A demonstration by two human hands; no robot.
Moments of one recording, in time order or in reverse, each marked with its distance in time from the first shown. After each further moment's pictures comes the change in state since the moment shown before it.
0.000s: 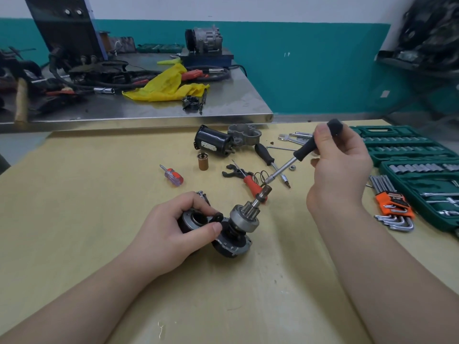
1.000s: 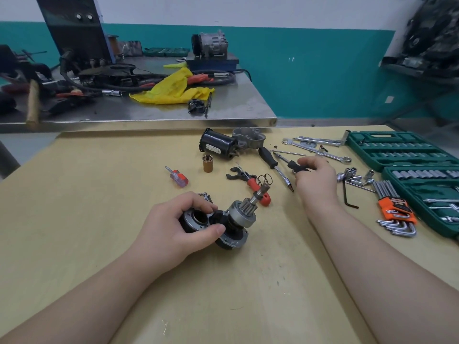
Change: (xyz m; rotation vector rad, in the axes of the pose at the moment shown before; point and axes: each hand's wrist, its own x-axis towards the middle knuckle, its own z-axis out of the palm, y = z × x) left_hand -0.001 -0.006 -0.004 0.054 0.079 0.028; right_hand 0.042 0.076 -0.014 -0.623 -0.191 0.159
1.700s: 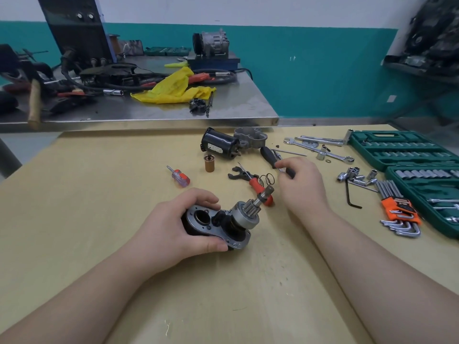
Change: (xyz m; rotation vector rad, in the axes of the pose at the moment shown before) left_hand 0.004 0.004 -0.012 0.115 -0.150 -0.009; right_hand -0.021 -0.005 0.012 -0.389 -0.144 -0.427
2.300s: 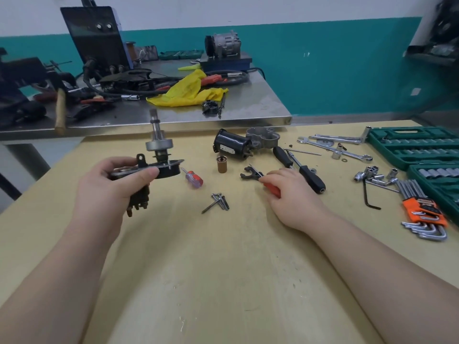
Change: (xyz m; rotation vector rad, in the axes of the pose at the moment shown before) left_hand 0.013 -0.034 -0.089 -0.206 0.653 -0.250; right_hand -0.013 -0.008 0.014 -0.259 -0.388 -0.278
